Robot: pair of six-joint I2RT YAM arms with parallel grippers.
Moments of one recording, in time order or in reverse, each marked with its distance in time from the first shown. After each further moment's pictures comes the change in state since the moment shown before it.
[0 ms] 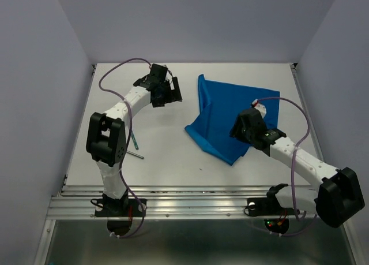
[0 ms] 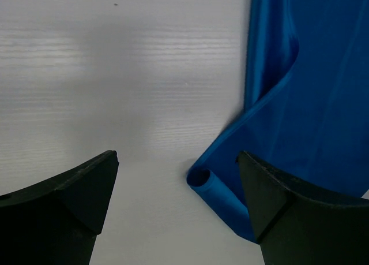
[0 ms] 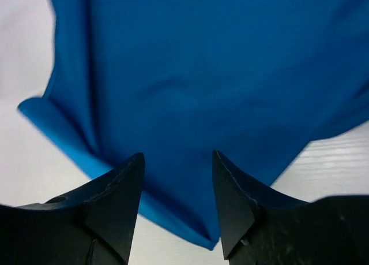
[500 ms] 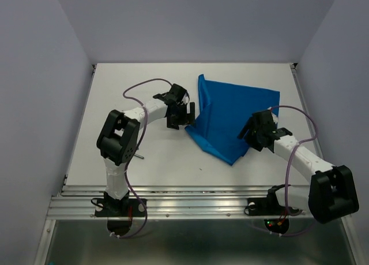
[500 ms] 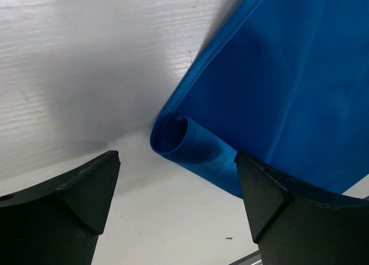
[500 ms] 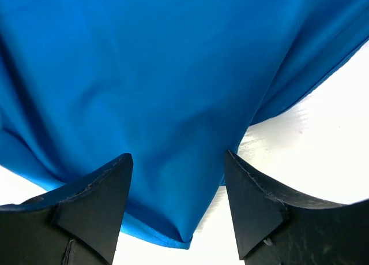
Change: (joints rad) left arm -0.183 0.084 -0.133 0.027 0.121 0.018; right arm -0.274 0.029 -0.076 -0.052 -0.165 0.096
